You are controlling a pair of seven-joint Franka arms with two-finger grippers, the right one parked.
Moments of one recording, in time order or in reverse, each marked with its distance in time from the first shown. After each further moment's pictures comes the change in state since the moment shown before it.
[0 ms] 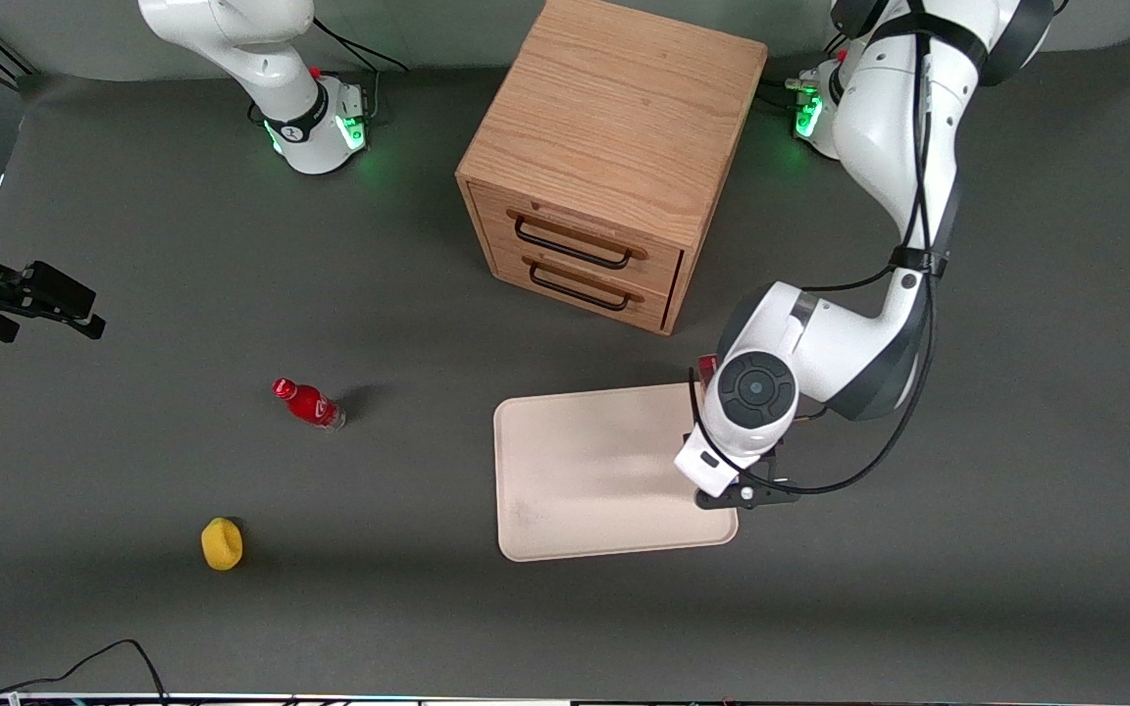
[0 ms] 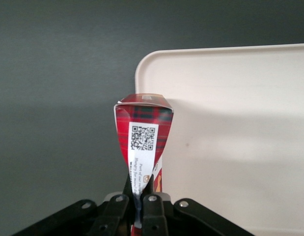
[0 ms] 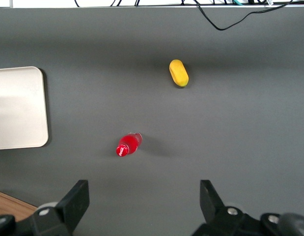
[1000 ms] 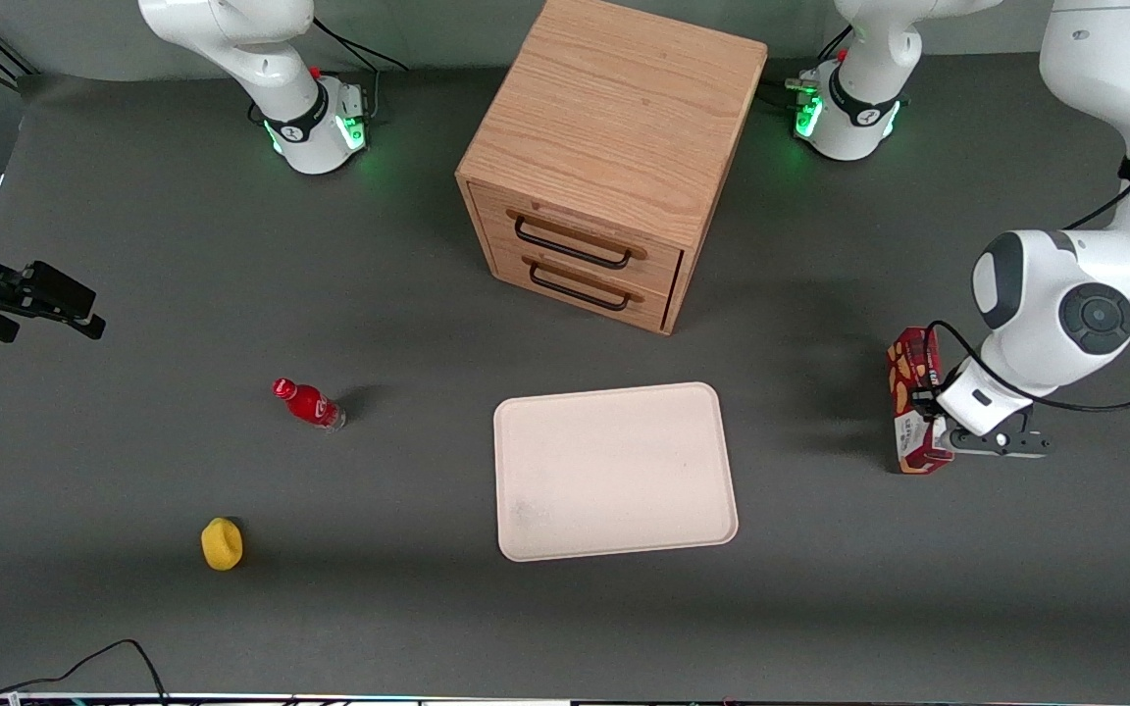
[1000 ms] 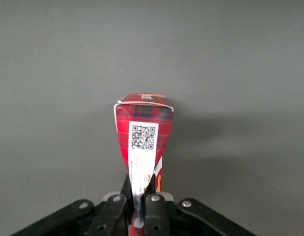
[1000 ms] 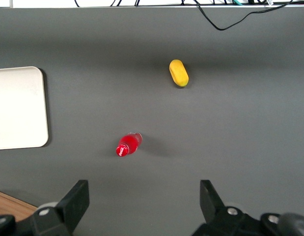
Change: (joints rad) arm 0.453 -0.431 0.003 -0.669 -0.065 0.300 0.566
